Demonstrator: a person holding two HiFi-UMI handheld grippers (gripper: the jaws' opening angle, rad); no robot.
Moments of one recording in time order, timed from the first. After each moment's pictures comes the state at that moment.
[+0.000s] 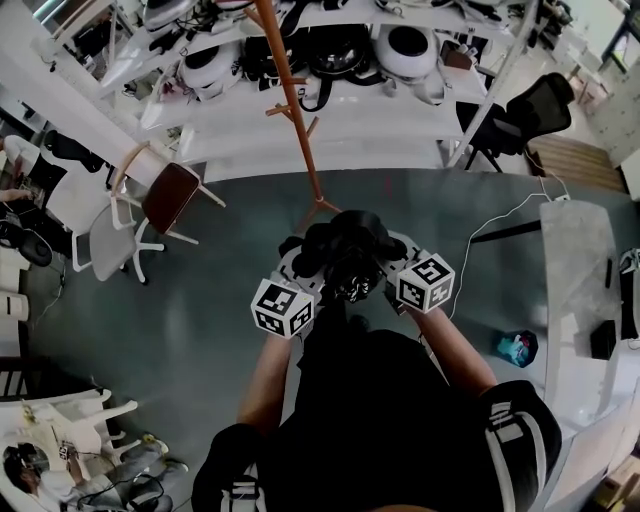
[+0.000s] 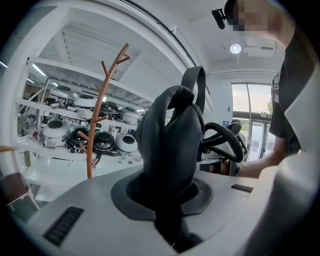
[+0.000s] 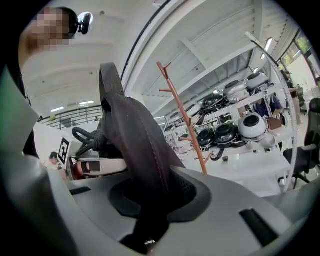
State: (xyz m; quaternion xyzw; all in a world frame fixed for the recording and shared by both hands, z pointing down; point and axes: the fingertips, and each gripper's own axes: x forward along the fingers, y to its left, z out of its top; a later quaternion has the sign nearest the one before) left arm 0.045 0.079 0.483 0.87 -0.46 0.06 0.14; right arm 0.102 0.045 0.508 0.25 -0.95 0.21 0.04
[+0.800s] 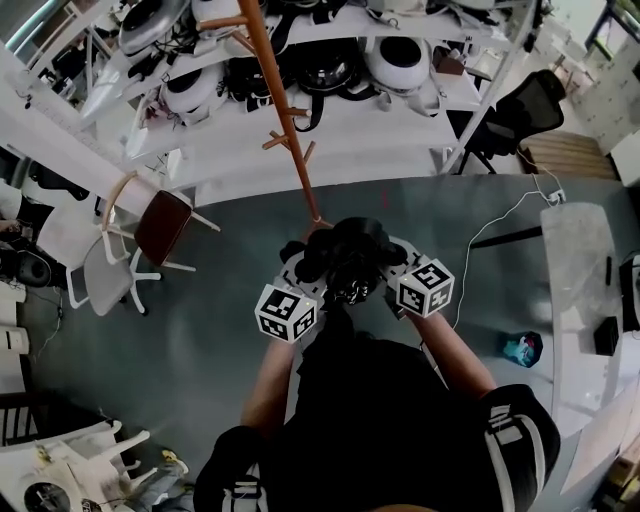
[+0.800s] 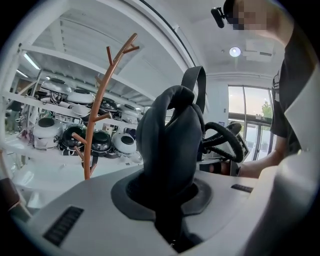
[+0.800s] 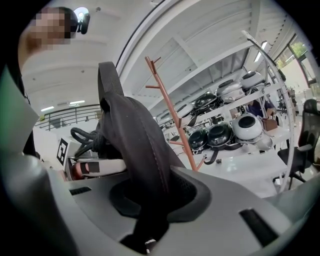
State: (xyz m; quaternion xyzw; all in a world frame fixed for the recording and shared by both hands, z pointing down) left arm -0.011 -0.030 0.489 0.89 -0.43 0.06 0.14; right arm 0.048 -0.059 0.514 0.29 -0.93 0.22 0.04
